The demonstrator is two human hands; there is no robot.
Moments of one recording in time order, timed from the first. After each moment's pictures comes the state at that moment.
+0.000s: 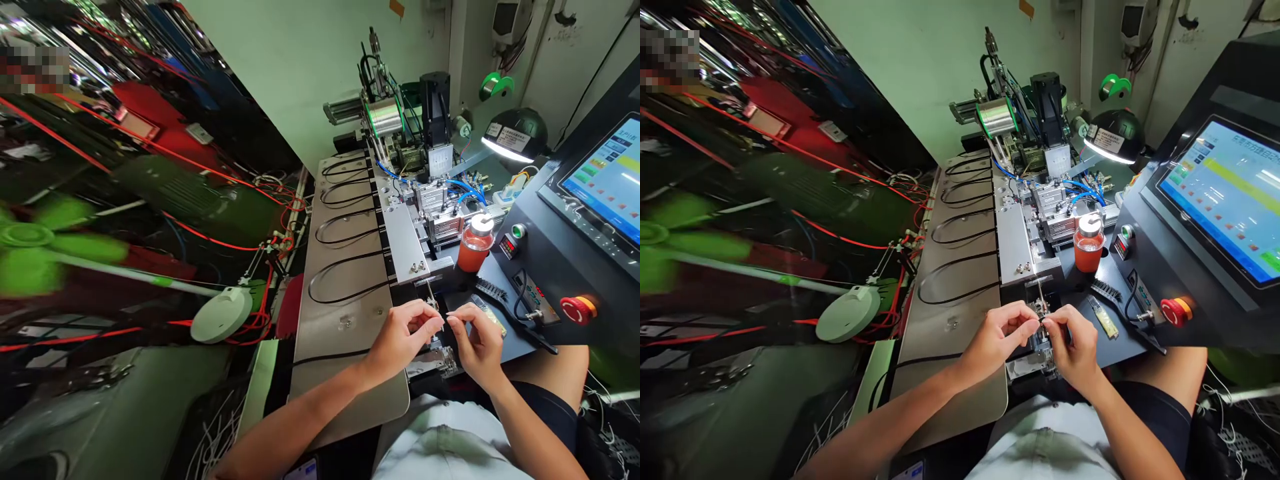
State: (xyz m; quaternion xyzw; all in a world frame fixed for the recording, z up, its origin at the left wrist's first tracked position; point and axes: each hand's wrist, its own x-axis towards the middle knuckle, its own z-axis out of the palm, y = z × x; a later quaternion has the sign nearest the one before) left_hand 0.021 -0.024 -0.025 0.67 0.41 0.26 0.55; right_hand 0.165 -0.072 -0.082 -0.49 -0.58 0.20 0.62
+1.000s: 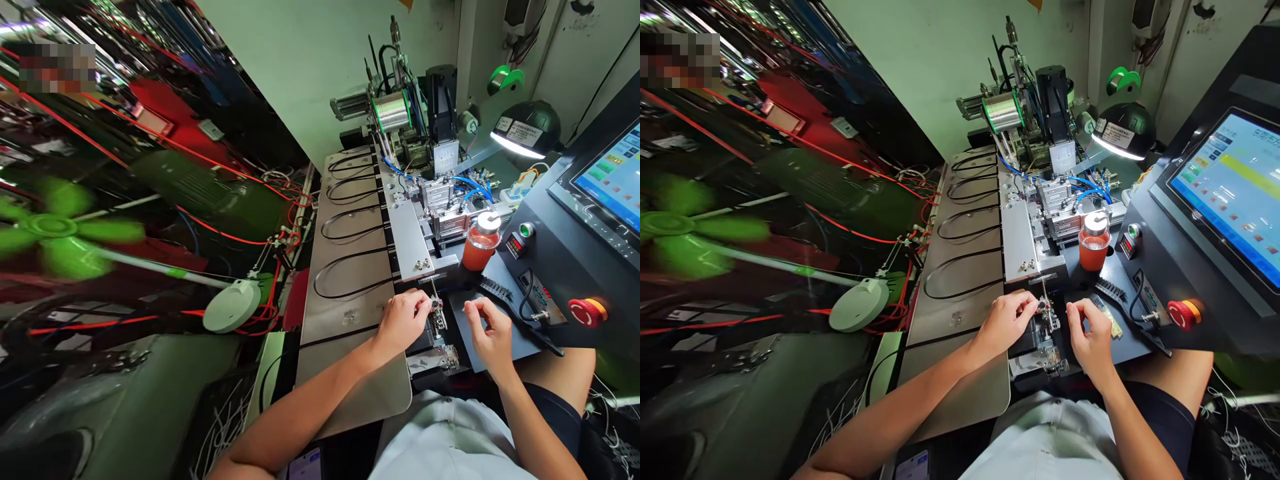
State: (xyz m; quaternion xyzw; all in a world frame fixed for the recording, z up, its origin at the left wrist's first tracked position) left_hand 0.021 -0.005 -0.056 0.79 0.52 0.15 0.28; right_hand 0.182 -0.070 -0.102 -0.60 -0.53 0.23 0.55
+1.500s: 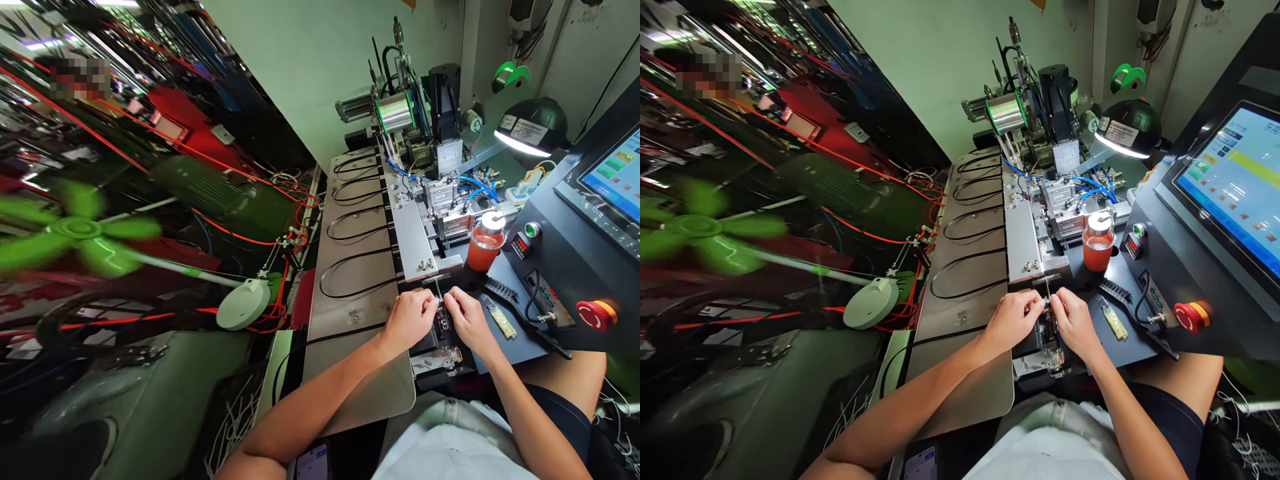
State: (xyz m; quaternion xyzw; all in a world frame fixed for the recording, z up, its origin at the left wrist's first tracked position) left_hand 0.028 -0.001 -0.052 0.81 0.52 0.13 0.26; right_hand 0.166 -0.037 -0.114 -0.55 -0.59 0.36 0.47
